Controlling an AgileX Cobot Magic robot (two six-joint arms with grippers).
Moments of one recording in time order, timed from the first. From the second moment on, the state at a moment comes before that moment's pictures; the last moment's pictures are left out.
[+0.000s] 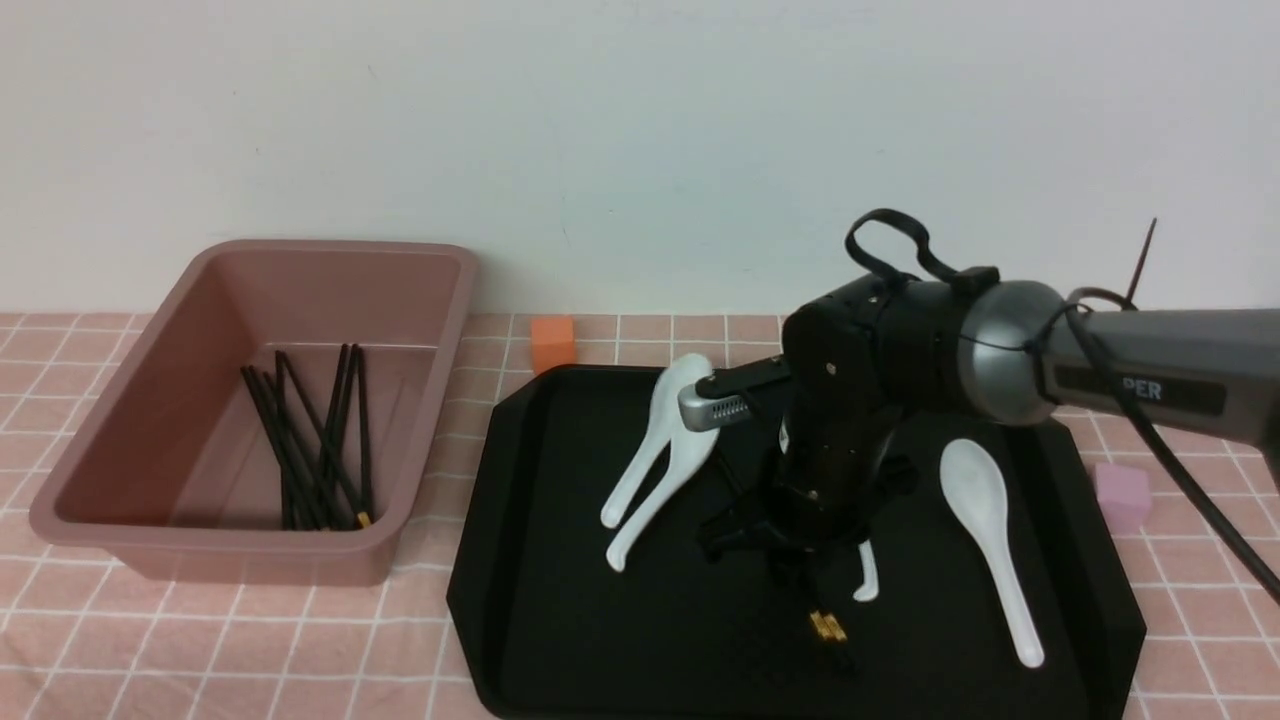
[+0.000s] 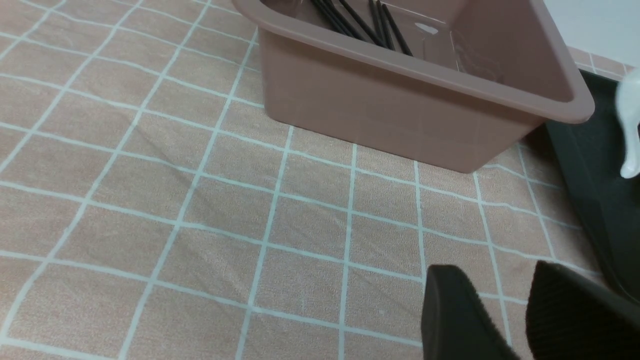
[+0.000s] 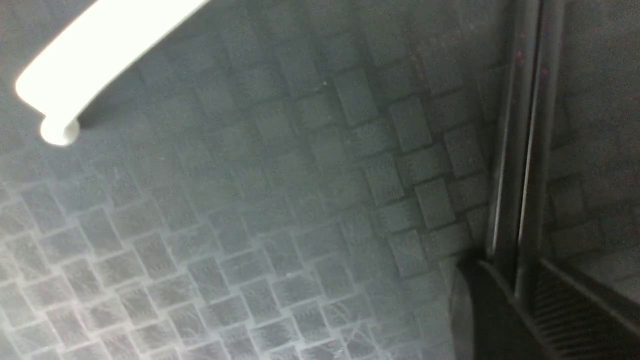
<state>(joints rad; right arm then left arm) 0.54 2.10 -1.48 0.02 0.84 0.22 -0.03 -0.01 0.03 -0.04 0.39 -0.31</state>
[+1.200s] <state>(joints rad) 0.66 1.86 -1.79 0.10 0.86 0.25 -0.03 -0.01 0.03 -0.04 0.39 -0.31</state>
